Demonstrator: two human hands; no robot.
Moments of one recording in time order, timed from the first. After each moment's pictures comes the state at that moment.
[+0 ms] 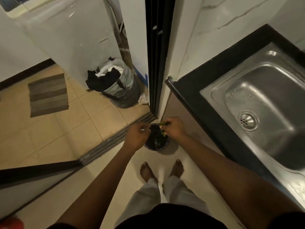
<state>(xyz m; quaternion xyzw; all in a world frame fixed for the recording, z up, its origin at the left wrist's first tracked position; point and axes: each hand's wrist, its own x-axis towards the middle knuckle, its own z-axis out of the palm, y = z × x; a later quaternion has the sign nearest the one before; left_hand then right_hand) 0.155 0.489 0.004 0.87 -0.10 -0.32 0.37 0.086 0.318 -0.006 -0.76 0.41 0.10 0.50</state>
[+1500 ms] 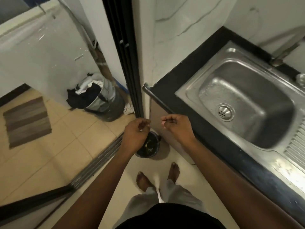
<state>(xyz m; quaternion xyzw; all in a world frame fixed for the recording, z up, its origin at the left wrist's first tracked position) 0.141 0.435 0.059 0.83 -0.23 -0.27 0.43 0.022 0.284 0.075 -0.68 0.43 -0.09 0.58</state>
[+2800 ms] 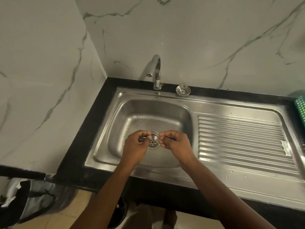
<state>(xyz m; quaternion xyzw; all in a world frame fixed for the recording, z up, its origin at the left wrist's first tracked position) -0.031 0.105 0.123 0.72 -0.44 -0.36 0.40 -0.206 0.069 0.132 -0.46 0.52 -0.36 0.62</state>
